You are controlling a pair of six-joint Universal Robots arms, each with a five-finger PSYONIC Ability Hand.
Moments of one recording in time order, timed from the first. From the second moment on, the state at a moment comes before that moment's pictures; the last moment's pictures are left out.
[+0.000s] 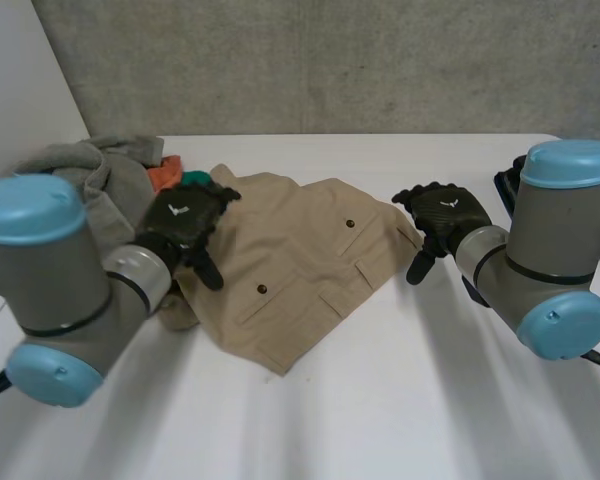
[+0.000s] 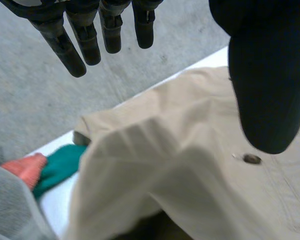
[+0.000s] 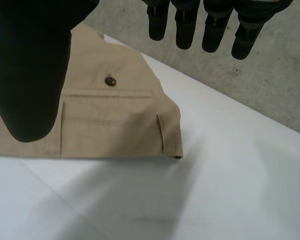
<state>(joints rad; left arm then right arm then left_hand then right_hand) 4.29 -1.96 -1.57 3.33 -1.49 3.32 1.97 -0.97 1.27 0.03 1.49 2.96 0.19 0.21 0.21 0.20 0.05 0.22 0.20 0.21 0.20 0.04</state>
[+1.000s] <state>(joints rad) 4.67 -2.19 -1.40 2.92 -1.17 3.35 2.46 -0.69 1.09 0.01 1.78 3.21 1.04 1.09 1.08 1.09 0.91 0.90 0.92 0.91 0.90 0.71</state>
